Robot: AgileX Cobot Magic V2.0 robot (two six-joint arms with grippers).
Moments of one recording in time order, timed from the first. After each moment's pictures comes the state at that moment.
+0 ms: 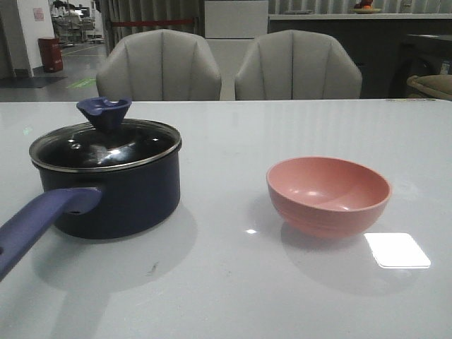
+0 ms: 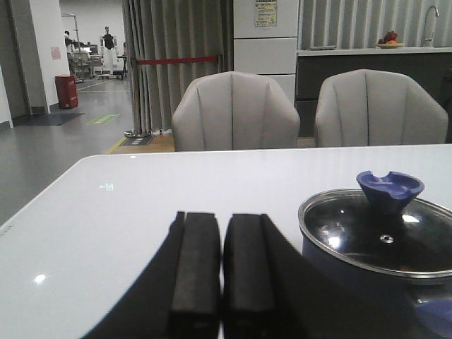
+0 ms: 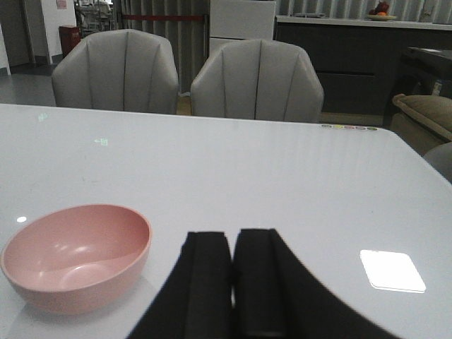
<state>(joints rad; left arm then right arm) -0.05 0.00 0.01 0.00 0.01 -0.01 0.11 0.00 0.00 -0.04 0.06 0.07</state>
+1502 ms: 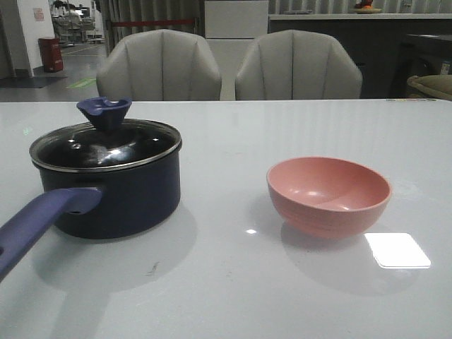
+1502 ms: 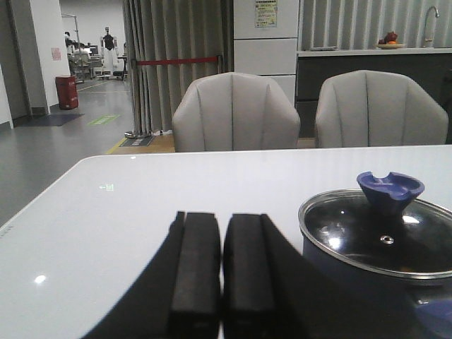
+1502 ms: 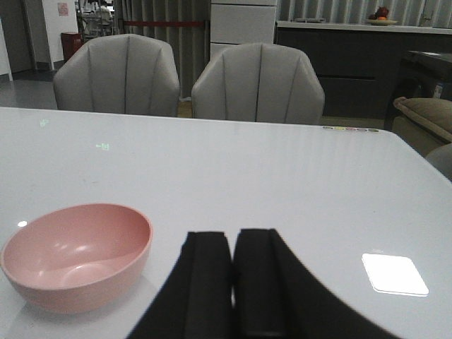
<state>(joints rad) -0.05 0.00 0.01 0.00 0.00 -0.01 0.11 -0.01 0.03 -0.05 0.04 0.08</state>
